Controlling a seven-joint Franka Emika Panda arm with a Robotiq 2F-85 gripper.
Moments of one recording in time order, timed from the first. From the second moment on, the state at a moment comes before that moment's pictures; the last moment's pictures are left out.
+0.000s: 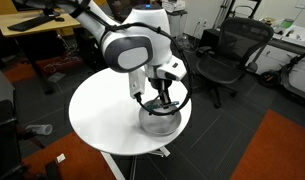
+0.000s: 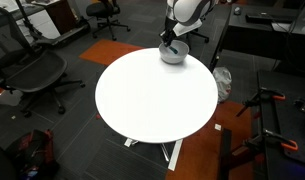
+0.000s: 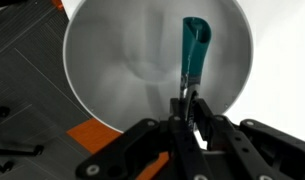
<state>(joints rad) -0.14 0.66 -0.20 -1.80 0.05 2.71 0.23</state>
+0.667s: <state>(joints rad) -0.15 0.66 -0.19 -1.80 0.07 2.79 0.23</state>
